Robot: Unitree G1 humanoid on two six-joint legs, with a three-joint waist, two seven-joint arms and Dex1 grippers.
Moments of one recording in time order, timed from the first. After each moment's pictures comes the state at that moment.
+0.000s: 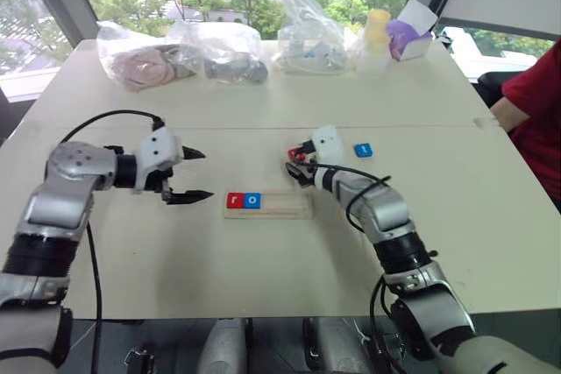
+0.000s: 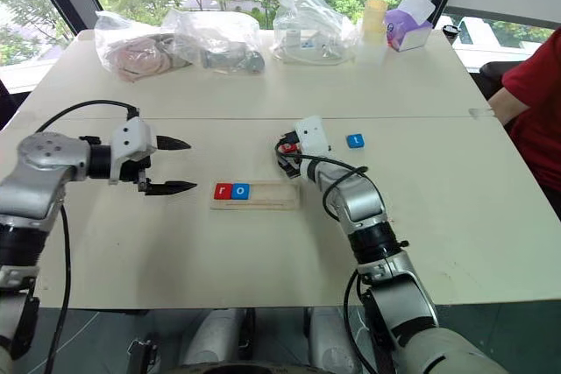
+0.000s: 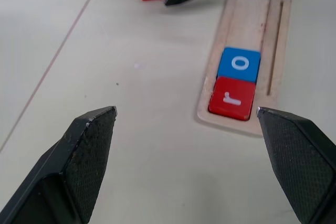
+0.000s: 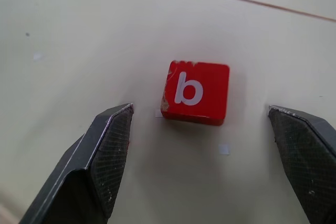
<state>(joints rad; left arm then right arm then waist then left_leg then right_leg) -0.45 0.85 0.03 -0.02 -0.22 0.31 -1.22 -0.68 -0.14 0.18 0.23 0.17 0.72 0.16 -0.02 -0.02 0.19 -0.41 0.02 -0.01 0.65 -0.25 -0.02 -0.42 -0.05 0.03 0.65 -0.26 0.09</state>
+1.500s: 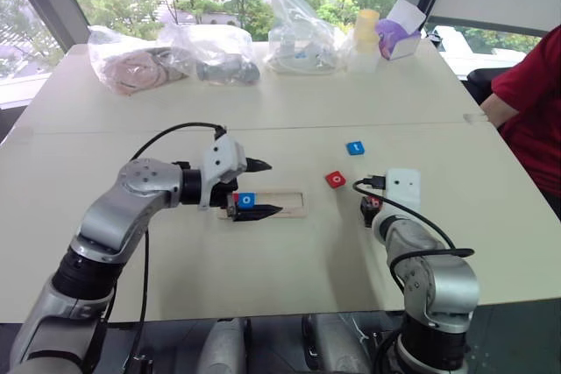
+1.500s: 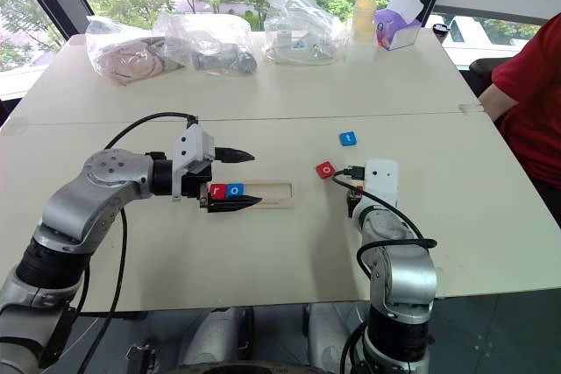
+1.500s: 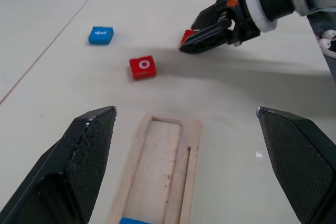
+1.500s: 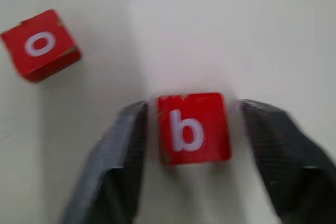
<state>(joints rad) -0.50 0.67 -0.16 -0.32 -0.42 0.59 -1.02 -0.21 0.03 -0.12 -0.64 -0.03 1.32 -0.11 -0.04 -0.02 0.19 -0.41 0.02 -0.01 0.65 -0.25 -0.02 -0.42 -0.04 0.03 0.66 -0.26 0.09</state>
